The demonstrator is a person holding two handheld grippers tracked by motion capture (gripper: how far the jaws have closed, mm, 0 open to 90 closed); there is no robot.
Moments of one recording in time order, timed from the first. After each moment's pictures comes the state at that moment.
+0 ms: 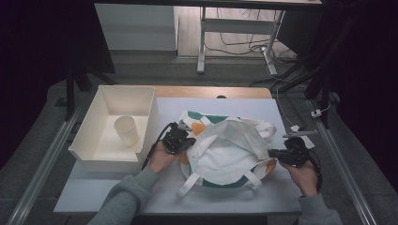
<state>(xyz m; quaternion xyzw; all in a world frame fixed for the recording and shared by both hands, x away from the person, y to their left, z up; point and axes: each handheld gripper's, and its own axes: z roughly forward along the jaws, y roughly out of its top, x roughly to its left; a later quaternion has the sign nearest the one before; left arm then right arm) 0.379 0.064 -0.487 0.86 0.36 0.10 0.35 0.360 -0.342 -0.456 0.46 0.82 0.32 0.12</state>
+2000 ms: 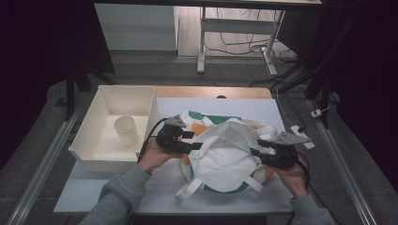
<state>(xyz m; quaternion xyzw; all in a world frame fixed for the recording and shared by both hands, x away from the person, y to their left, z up) 0.351 0.081 -0.432 0.84 0.29 0.04 0.46 0.342 -0.301 -0.450 0.30 0.82 0.45 0.19</state>
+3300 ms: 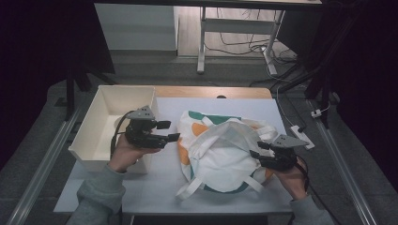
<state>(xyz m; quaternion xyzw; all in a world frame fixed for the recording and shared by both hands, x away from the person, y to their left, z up) 0.323 0.151 -0.386 0.81 0.31 0.09 0.49 0.339 -0.300 -0.458 0.30 0.82 0.44 0.20</state>
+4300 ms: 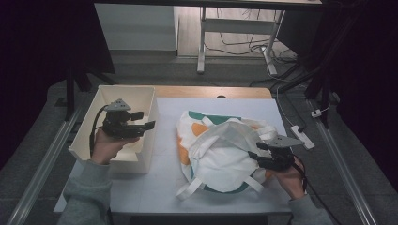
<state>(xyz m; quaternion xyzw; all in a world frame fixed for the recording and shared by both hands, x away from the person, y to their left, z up) 0.340 0.212 -0.398 0.78 0.41 0.15 0.45 0.342 -0.296 -0.464 0.30 0.83 0.42 0.20</state>
